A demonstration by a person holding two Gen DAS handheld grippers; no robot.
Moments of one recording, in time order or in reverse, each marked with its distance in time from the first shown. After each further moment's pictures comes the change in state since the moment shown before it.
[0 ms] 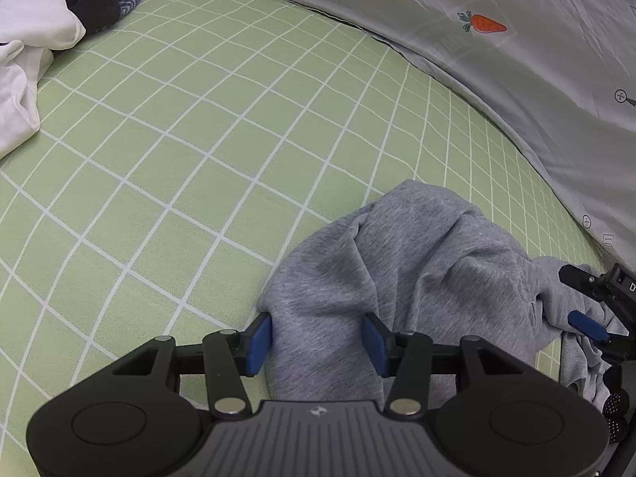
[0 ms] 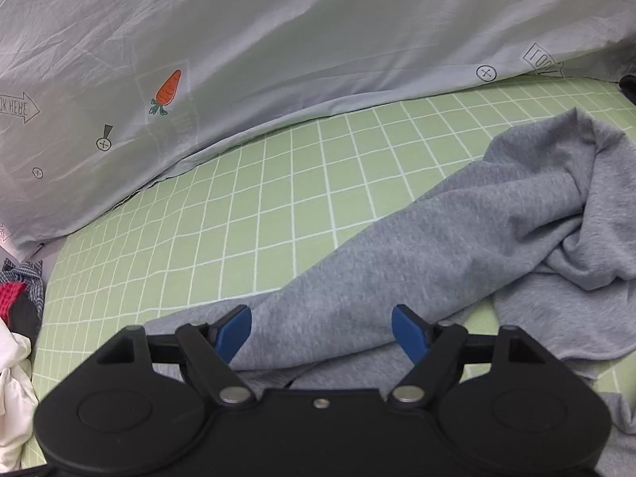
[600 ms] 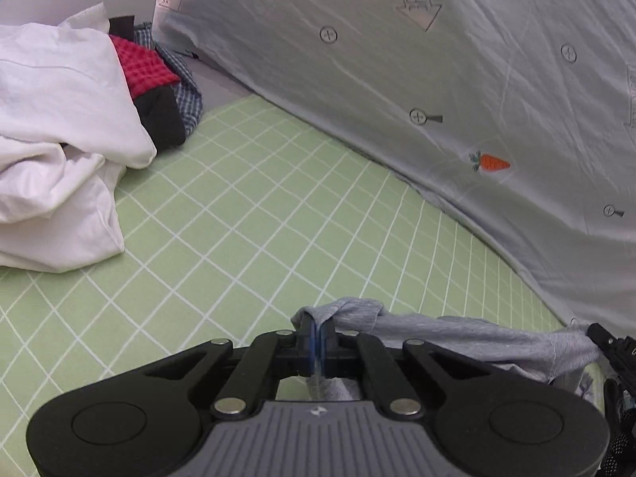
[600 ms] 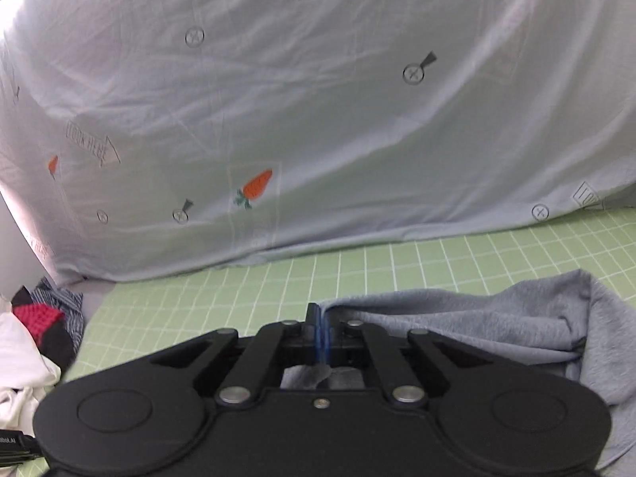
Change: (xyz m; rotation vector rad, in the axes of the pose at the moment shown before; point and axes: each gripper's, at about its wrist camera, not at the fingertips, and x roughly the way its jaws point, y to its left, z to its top) left arm -0.114 0.021 0.036 -0.073 -0.346 0.037; right arm -0.086 0.036 0.014 -0.184 -0.389 0.072
